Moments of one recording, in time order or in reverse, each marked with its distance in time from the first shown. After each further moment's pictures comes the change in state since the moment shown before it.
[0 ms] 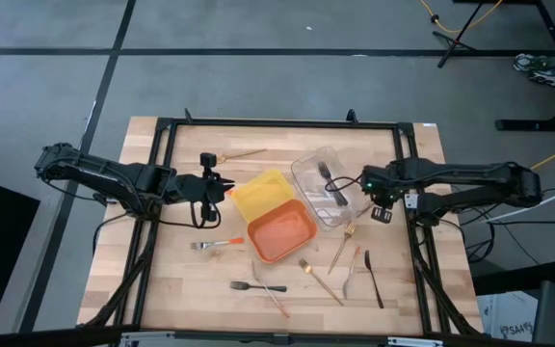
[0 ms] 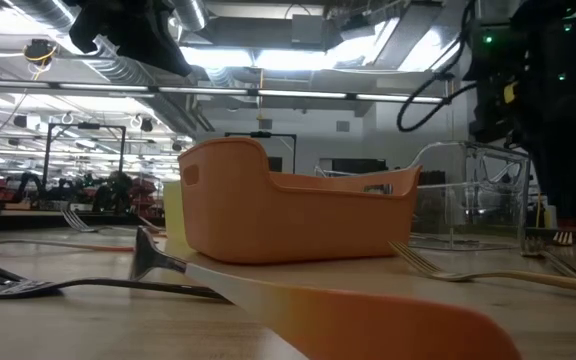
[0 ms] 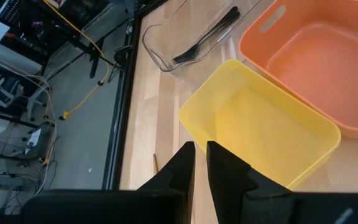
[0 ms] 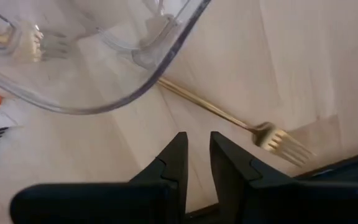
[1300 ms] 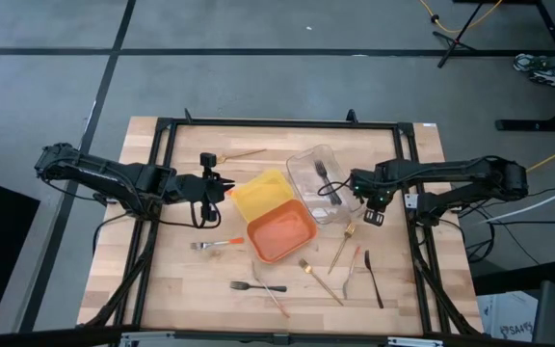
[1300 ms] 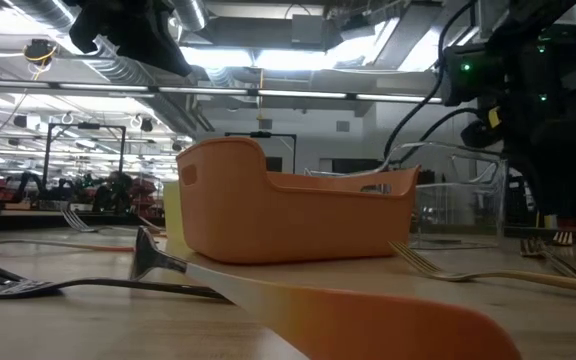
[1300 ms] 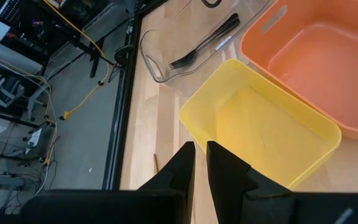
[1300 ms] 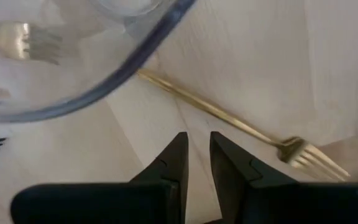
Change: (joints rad) left arm 0.000 0.000 0.000 0.000 -0.001 0.000; right arm 0.000 0.176 0.000 0.079 -0.047 -0.001
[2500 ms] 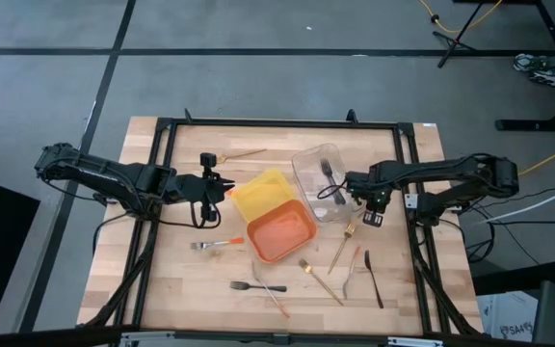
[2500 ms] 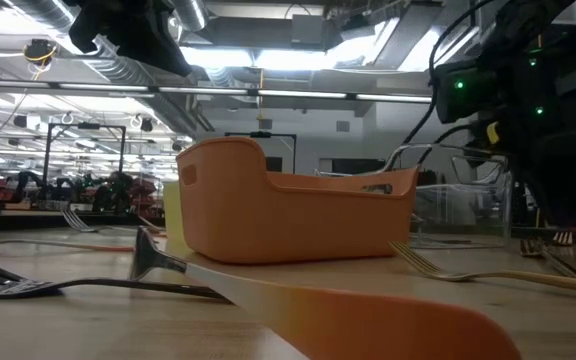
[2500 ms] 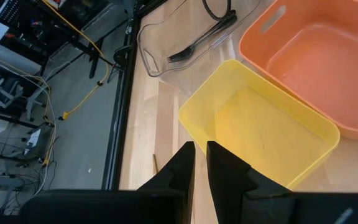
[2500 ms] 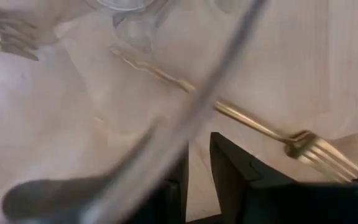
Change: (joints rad) left arm 0.000 0.000 0.000 0.000 0.004 0.000; right arm -0.008 0.090 -0.001 -0.004 -0.003 0.001
